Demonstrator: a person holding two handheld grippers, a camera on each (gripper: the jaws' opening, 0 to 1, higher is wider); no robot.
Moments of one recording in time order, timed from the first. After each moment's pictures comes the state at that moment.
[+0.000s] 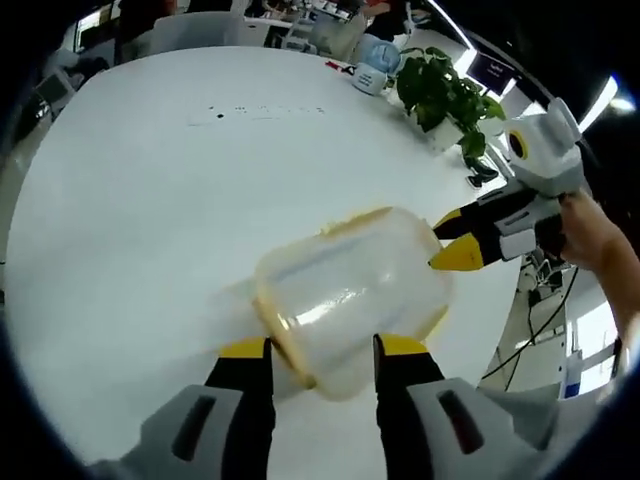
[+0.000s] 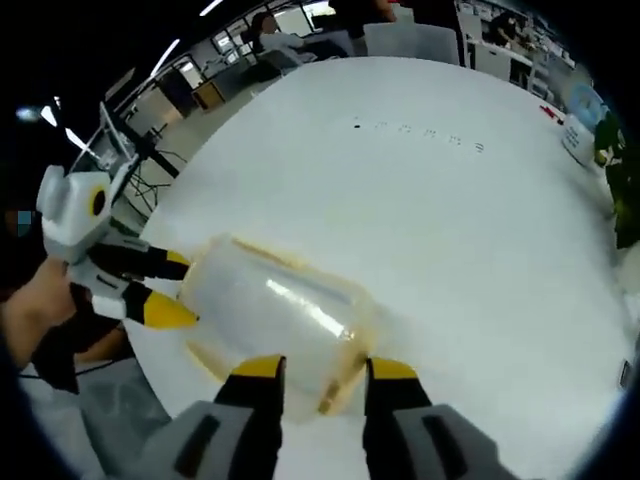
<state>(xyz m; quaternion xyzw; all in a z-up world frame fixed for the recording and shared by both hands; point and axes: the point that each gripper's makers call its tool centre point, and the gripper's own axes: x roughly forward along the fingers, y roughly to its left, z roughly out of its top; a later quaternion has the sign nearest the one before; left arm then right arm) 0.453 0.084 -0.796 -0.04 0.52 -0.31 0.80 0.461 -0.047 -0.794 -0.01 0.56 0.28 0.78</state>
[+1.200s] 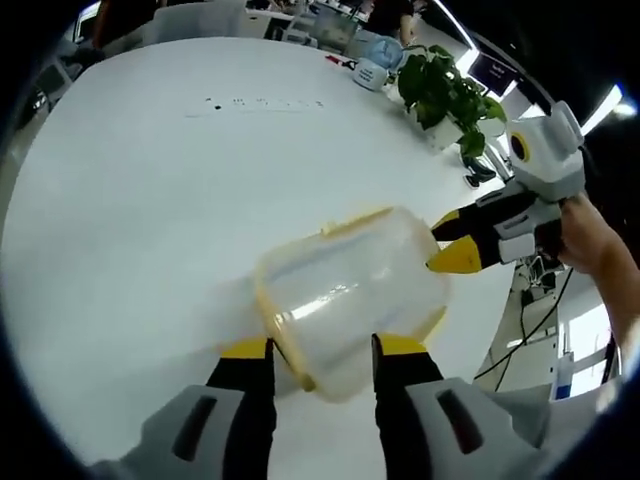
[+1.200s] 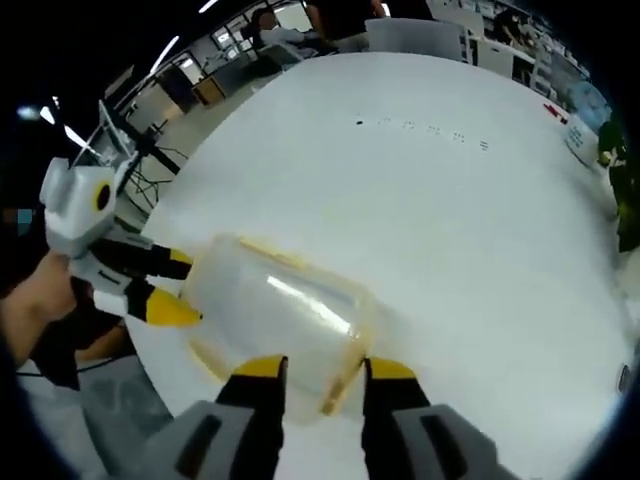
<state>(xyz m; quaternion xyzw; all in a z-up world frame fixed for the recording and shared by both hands) 0.455 0.081 -0.797 -0.05 0.53 -0.32 0.78 0.463 -0.045 -0.793 -0.03 0.56 0.30 0.77</state>
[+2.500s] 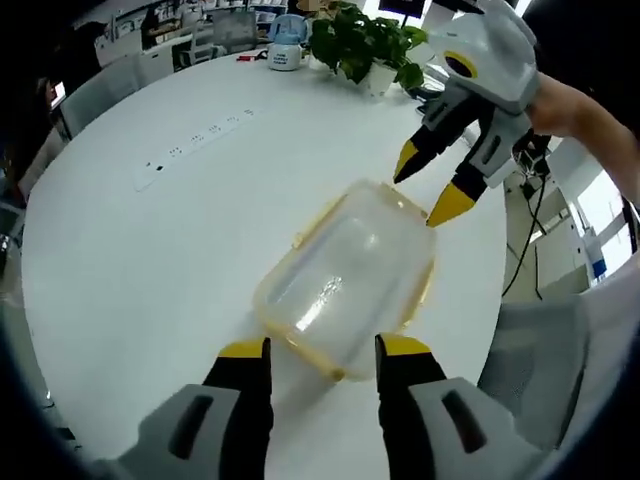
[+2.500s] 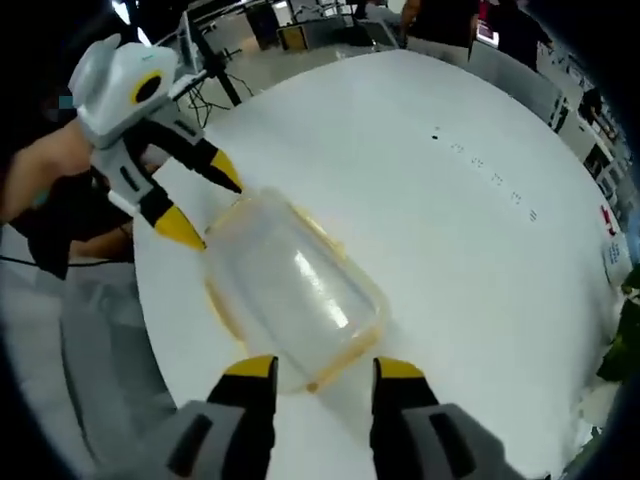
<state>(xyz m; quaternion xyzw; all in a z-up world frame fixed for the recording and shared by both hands) 0.459 0.087 -0.776 0.15 0.49 -0.43 0.74 0.453 -0.049 -0.779 -0.19 0.54 0.42 0.70</state>
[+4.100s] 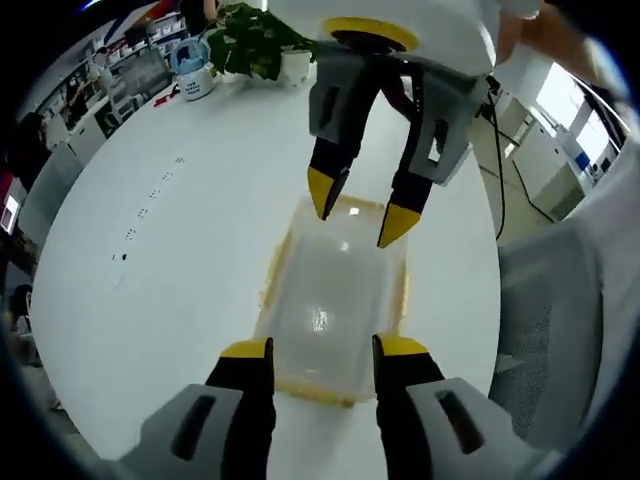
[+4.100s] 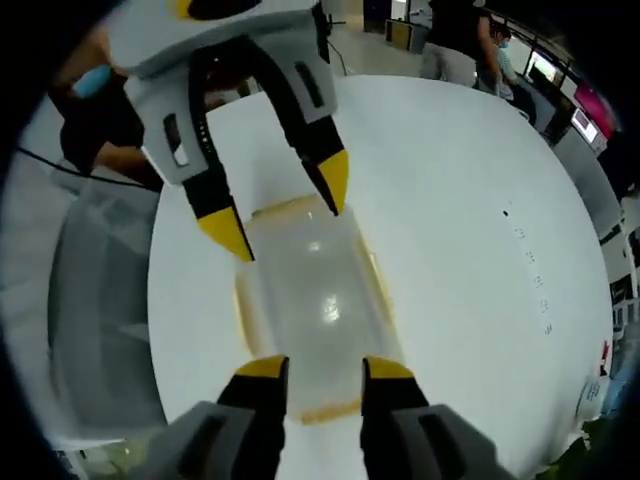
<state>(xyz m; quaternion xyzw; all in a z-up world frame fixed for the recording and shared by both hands) 0.464 0.049 -0.764 0.28 0.43 -0.53 0.68 0.457 -0.011 -0.777 -0.33 0.48 0.52 0.62</state>
